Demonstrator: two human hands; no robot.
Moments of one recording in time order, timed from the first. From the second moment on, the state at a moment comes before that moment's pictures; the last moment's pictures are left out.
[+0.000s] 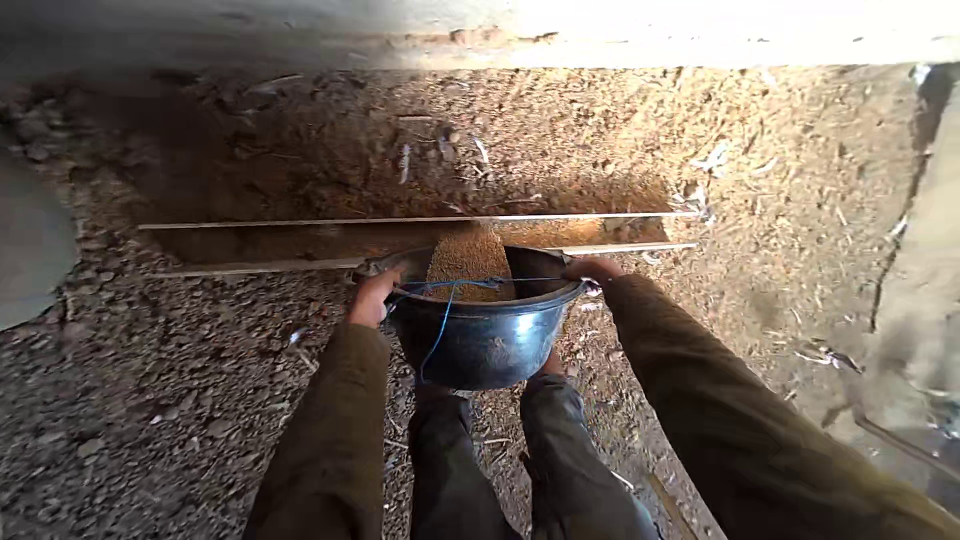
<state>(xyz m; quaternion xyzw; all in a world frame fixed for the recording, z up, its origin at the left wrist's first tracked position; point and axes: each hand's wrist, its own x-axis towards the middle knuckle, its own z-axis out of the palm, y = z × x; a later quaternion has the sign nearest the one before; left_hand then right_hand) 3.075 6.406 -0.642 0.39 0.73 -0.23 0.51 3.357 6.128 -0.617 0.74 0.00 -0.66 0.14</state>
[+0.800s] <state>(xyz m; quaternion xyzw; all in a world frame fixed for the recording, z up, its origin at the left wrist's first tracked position) 3.113 6.358 -0.605 0.39 0.73 -0.28 0.48 3.403 6.085 -0.625 0.74 -0.02 -0.66 0.10</state>
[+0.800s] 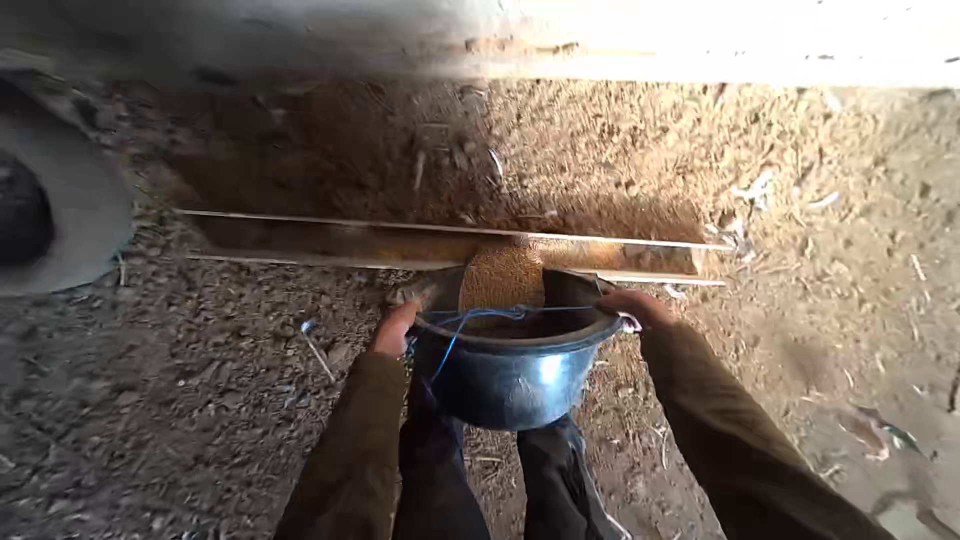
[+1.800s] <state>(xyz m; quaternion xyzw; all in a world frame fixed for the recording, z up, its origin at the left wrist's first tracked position) 3.060 6.444 -0.604 0.41 0.73 -0.27 0.47 3.343 6.164 -0.638 0.74 0.00 -0.67 0.07</state>
